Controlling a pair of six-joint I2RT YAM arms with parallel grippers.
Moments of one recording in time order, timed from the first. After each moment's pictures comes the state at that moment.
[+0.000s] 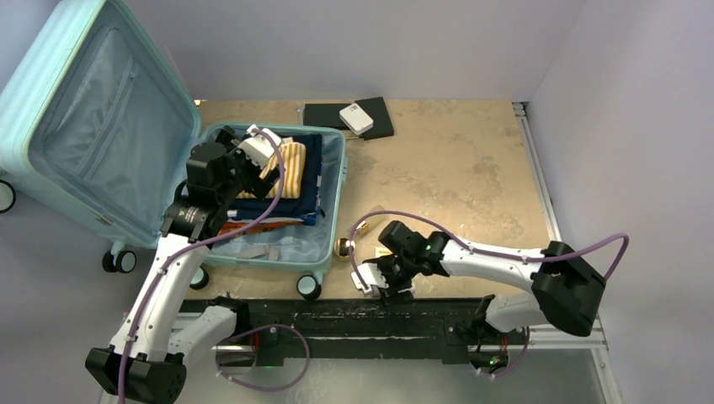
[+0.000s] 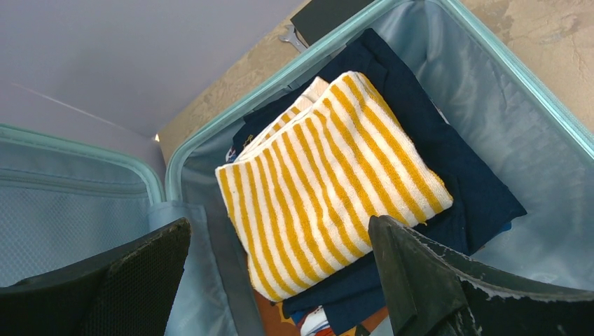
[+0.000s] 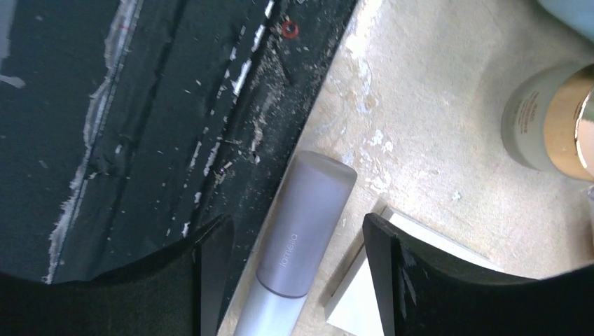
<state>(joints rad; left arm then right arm) -0.22 0.94 1.05 -0.46 0.02 0.53 0.98 1.33 0.69 -0.49 -0.51 -0.88</state>
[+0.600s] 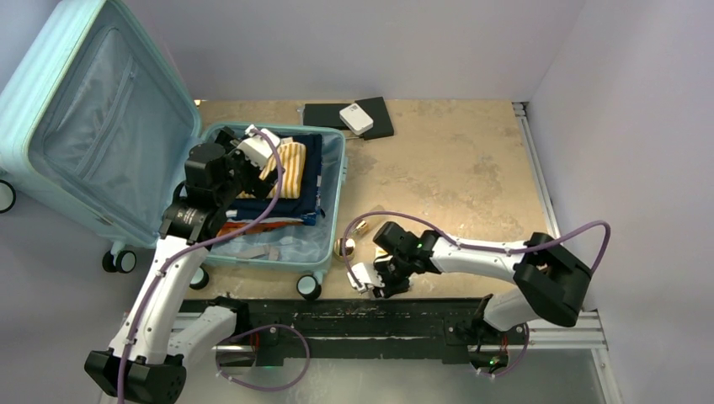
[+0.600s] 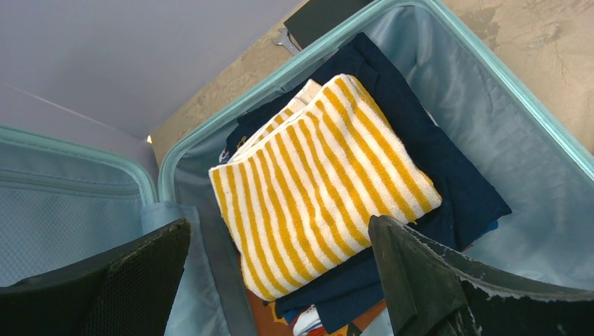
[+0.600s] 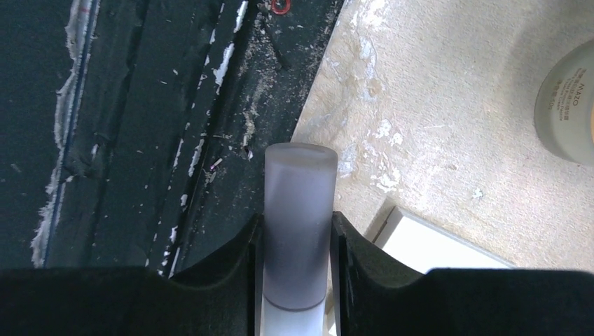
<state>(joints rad) -0.22 0.93 1.05 -0.47 0.04 0.51 0.98 1.43 0.69 -0.45 -0.46 -0.85</state>
